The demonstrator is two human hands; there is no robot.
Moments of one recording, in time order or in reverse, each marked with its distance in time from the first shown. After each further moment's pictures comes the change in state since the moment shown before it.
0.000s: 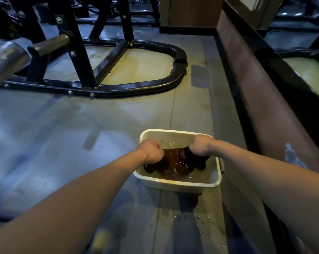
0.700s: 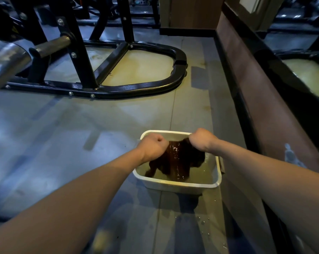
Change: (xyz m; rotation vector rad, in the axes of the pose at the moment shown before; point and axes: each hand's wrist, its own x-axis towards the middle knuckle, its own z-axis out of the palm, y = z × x) left_hand -0.008 0.010 -0.008 -0.249 0.079 0.116; right_hand -0.008 -0.010 -0.012 0.061 0.136 -0.017
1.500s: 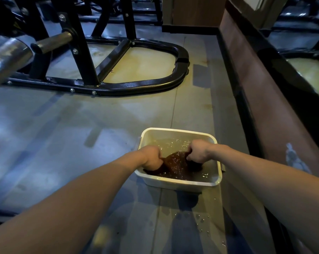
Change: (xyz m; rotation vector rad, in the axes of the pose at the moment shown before) left_hand -0.001 -0.020 0.010 0.517 -0.309 -0.102; right_hand 0.003 0.010 0.027 -0.092 -0.269 -0.039
